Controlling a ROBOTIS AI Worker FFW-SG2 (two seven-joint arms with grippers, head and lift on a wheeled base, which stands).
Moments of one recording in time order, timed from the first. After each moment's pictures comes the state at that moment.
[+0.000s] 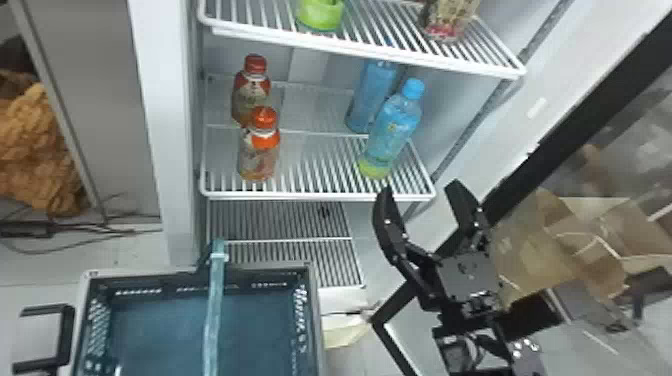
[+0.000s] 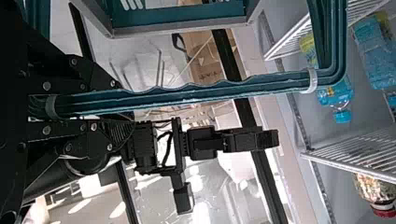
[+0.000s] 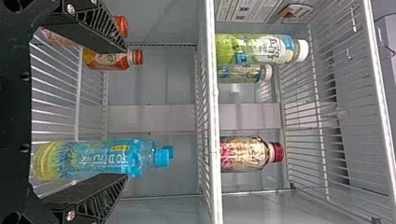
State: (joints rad) left arm 0.59 0.18 0.00 -2.29 1.04 1.25 -0.58; right arm 0.76 -0.11 -0.10 -2.21 -0.19 -0.30 0.17
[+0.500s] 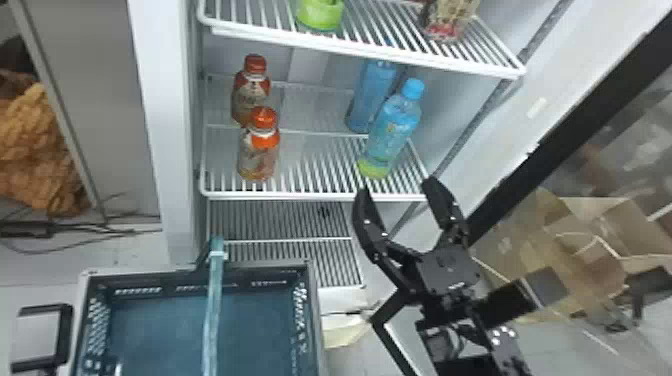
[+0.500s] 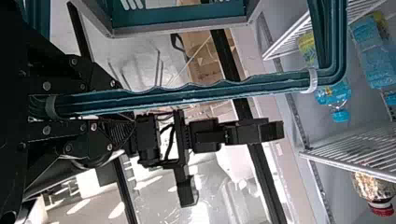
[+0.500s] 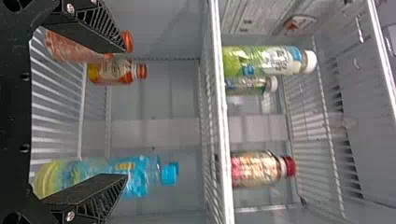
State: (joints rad) left arm 0.59 0.18 0.00 -2.30 1.04 1.24 -0.58; right arm 0.69 -0.14 -0.06 -2.15 -0.21 -0.29 0.22
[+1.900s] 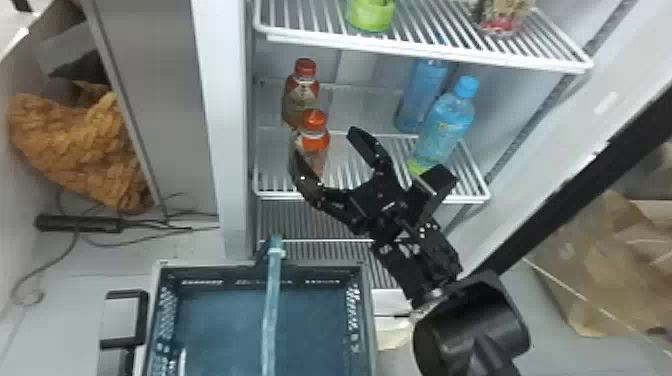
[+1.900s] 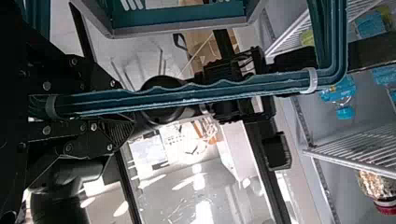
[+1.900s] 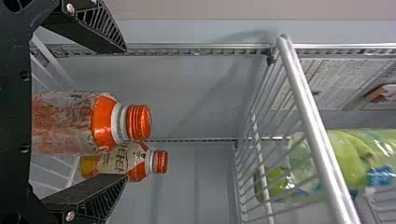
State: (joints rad) left arm 0.57 0.19 -0.01 -2.29 1.05 1.25 -0.58; right arm 0.15 -0.23 0.24 -1.72 -0.21 -0.17 0.31
